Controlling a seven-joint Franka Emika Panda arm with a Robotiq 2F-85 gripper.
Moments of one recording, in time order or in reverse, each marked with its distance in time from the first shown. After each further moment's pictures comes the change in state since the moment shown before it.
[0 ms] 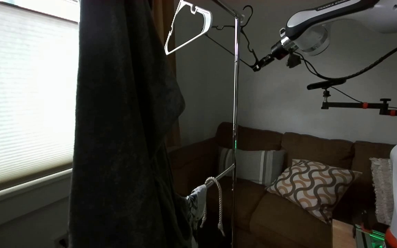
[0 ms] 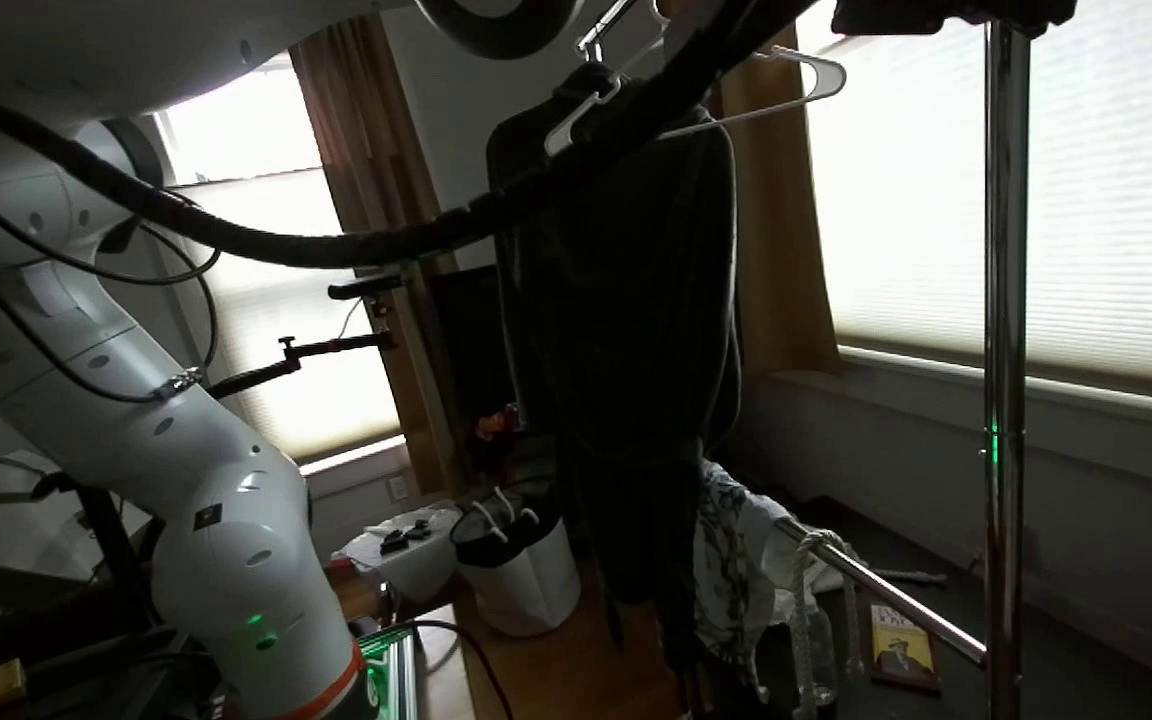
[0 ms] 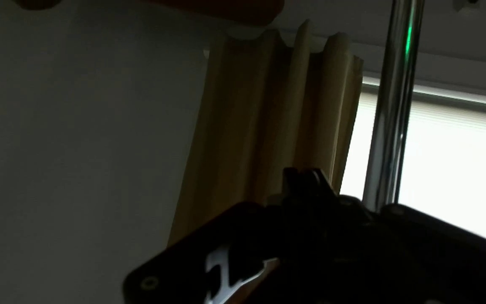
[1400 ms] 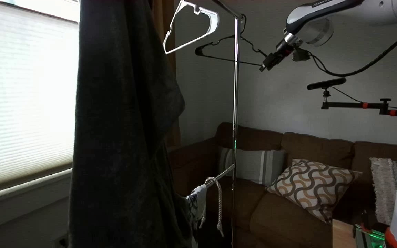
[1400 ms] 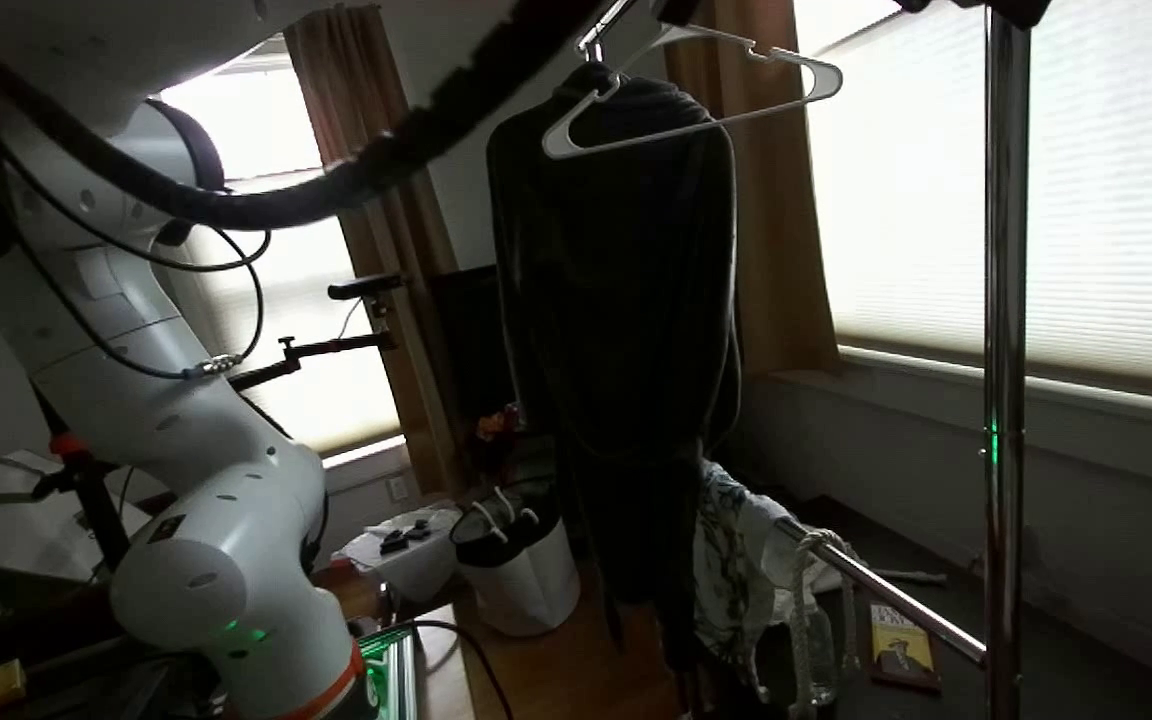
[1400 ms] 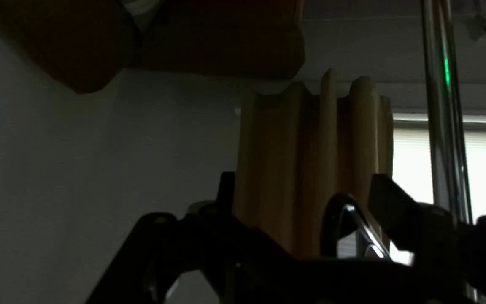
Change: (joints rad) arm -0.297 0.128 0.151 0.159 0.010 -0.221 0.122
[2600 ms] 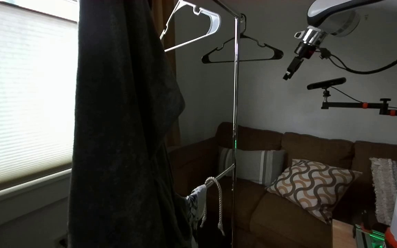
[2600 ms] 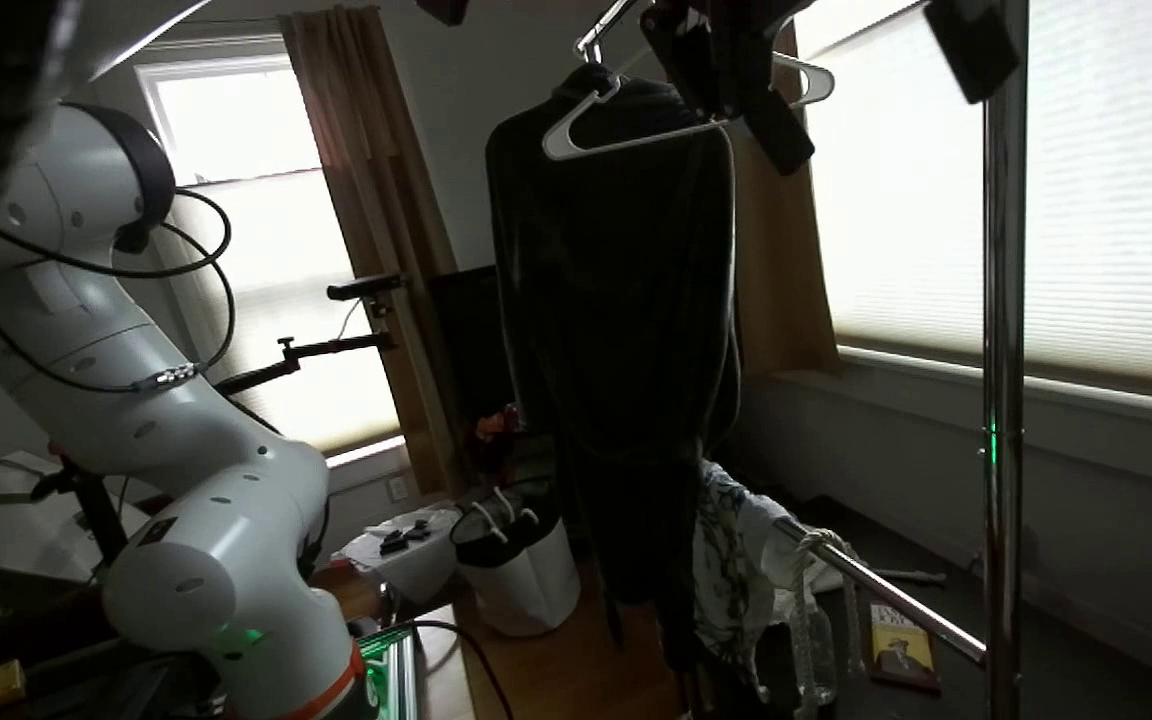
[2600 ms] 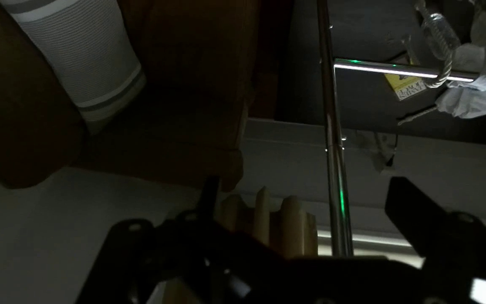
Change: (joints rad) arm -0.061 -0.122 -0.008 -0.025 -0.173 -0.441 -0.123
